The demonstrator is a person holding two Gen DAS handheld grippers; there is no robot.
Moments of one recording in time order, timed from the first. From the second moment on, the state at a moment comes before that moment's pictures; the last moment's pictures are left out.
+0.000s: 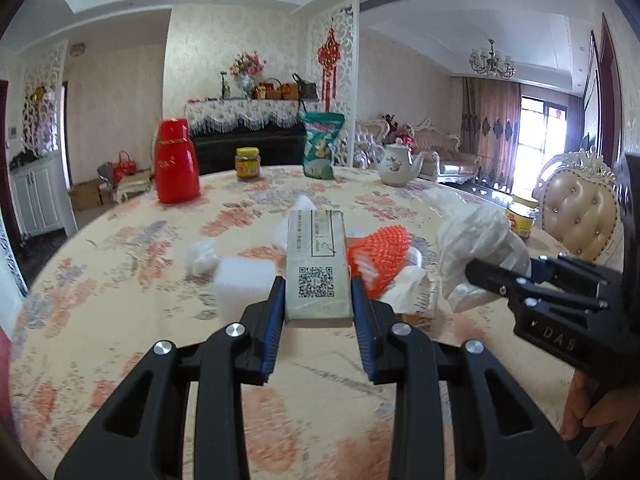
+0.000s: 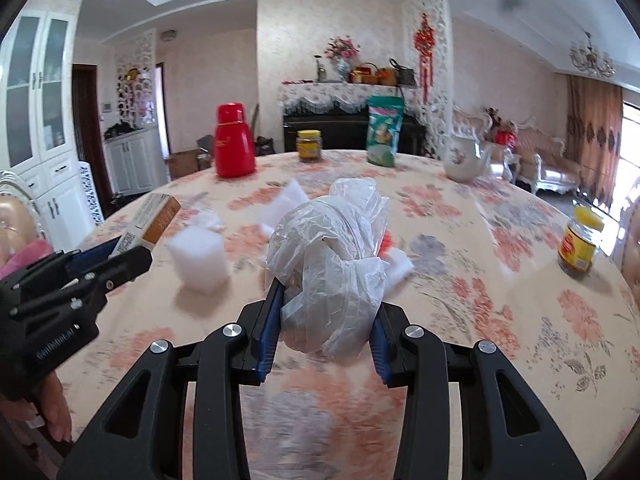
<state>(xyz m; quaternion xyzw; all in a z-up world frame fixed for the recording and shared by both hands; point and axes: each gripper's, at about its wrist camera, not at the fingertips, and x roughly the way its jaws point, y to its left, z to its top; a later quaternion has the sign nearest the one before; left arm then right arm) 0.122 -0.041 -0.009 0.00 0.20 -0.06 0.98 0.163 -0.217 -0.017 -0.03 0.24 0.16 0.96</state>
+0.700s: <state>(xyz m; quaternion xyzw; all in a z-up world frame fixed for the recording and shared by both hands) 0.011 0.115 -0.017 -0.04 0.19 0.08 0.98 0.115 -0.057 -0.010 -0.08 0.24 0.35 0.90</state>
